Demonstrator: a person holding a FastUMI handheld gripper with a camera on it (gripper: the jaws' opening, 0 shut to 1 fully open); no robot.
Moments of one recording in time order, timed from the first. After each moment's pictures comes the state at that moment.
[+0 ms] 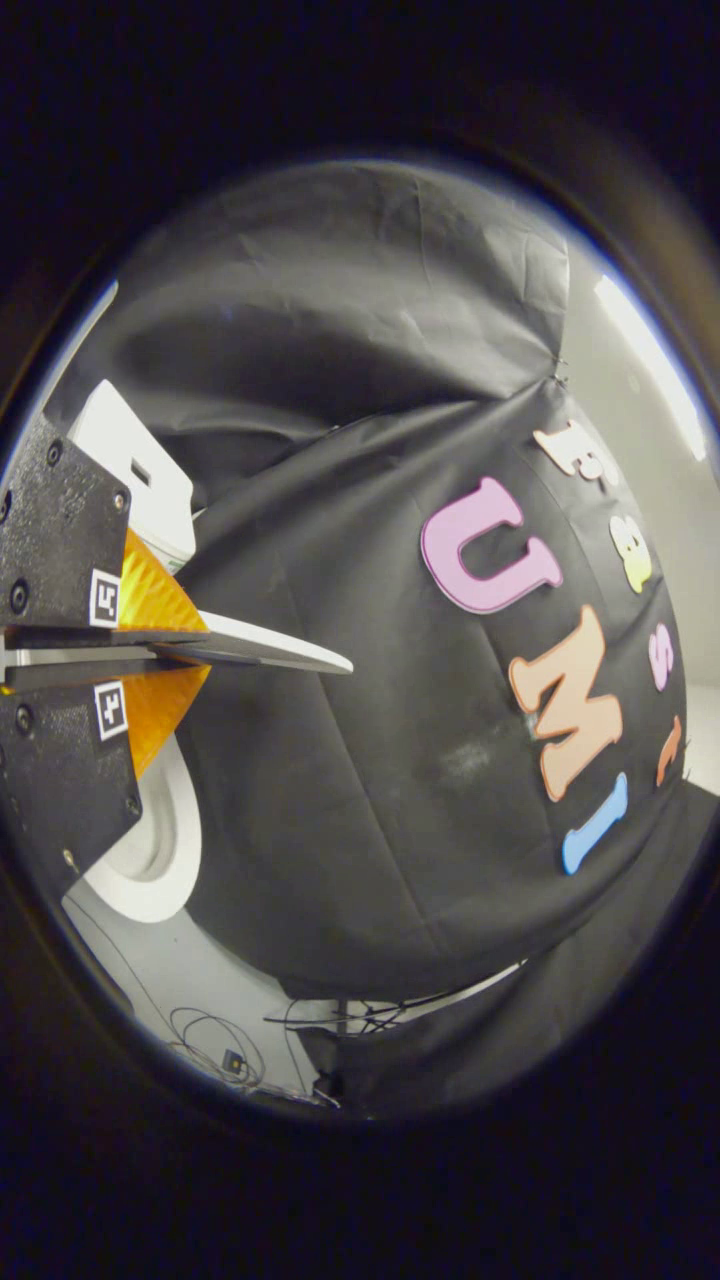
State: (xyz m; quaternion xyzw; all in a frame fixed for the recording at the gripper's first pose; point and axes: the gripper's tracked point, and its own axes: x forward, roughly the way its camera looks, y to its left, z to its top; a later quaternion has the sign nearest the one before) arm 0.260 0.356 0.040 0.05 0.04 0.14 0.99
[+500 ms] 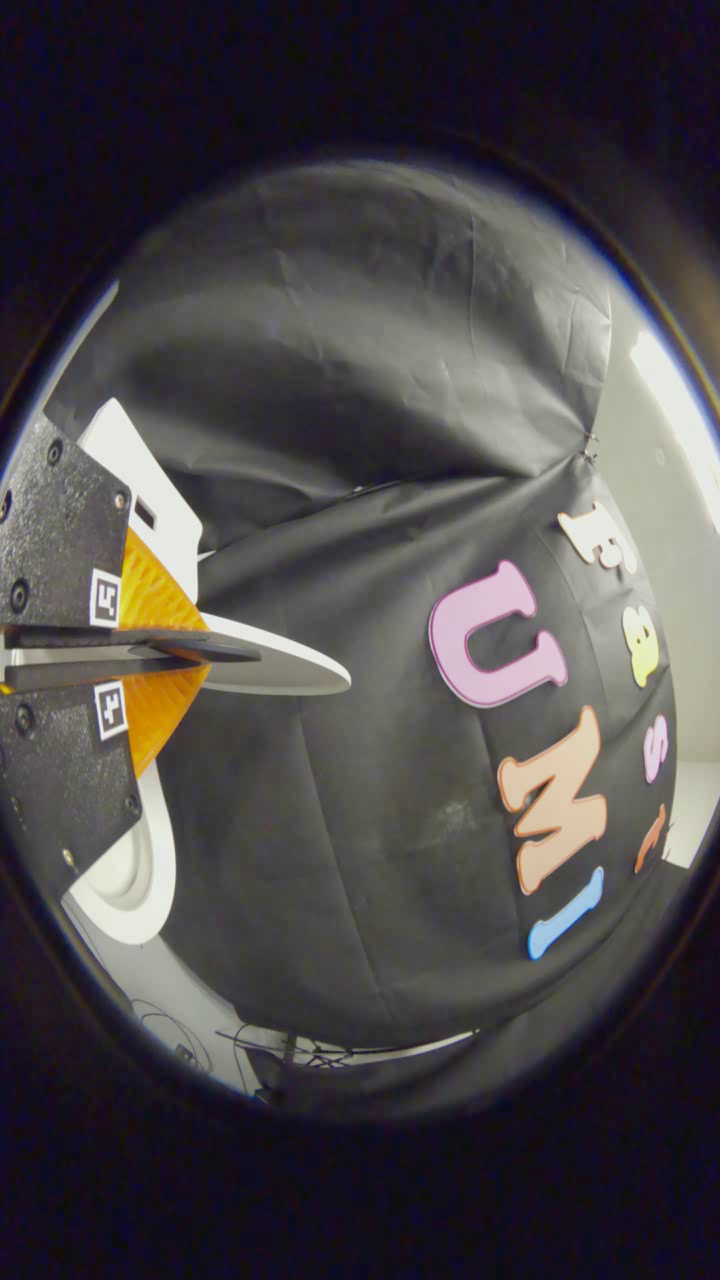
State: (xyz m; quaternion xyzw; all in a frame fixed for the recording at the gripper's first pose) arm 0.246 0.432 0.048 -0.02 0.03 0.19 0.98
